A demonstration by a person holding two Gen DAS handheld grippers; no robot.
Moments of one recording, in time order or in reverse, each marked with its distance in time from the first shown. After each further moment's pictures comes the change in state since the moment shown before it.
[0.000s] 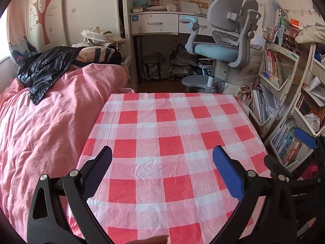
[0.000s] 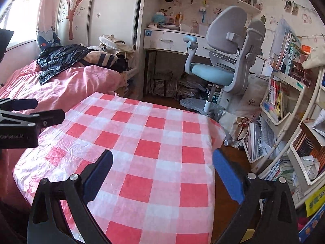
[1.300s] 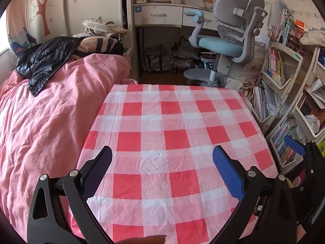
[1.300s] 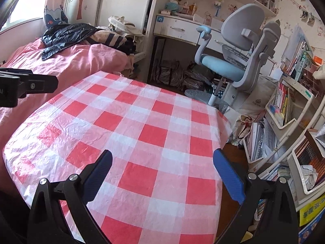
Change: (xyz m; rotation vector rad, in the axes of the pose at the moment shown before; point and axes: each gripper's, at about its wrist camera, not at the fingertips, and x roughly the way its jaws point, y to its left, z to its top) left arm 0.015 0.020 -0.001 -0.029 0.083 -0.006; right arm 0.028 0.017 -0.014 -0.093 0.103 0.011
